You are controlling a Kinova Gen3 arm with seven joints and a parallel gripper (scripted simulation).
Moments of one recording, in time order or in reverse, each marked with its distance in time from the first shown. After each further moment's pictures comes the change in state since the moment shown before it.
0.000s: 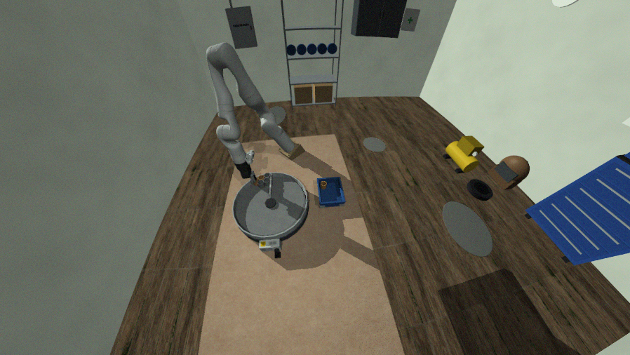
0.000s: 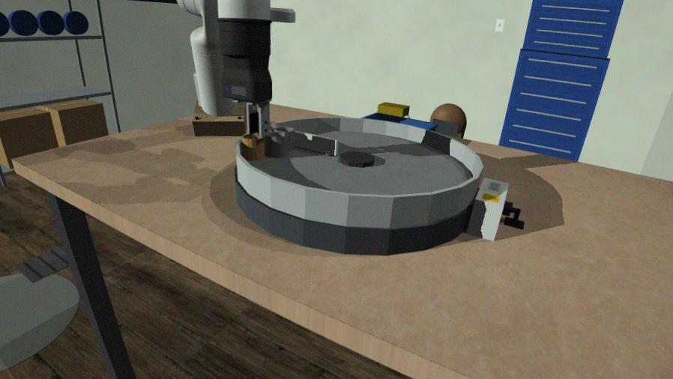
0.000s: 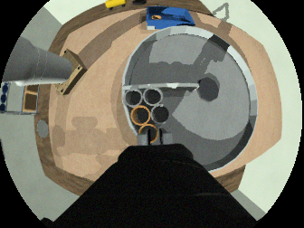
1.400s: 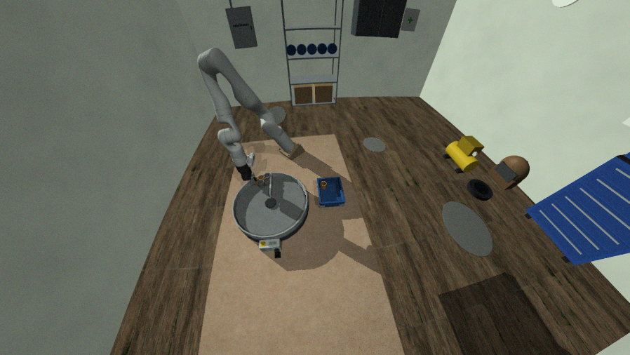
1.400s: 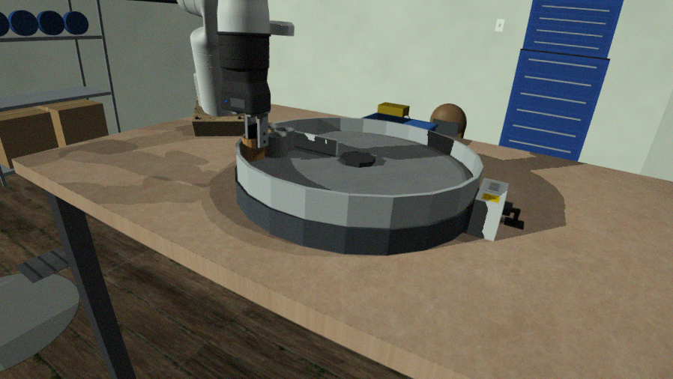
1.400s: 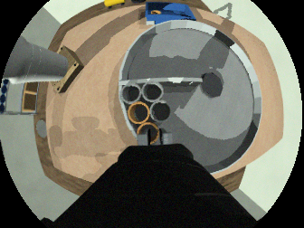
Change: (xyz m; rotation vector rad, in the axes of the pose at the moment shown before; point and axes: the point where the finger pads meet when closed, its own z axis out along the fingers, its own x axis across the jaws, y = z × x) arm 0.000 0.004 0.019 -0.012 0.000 0.005
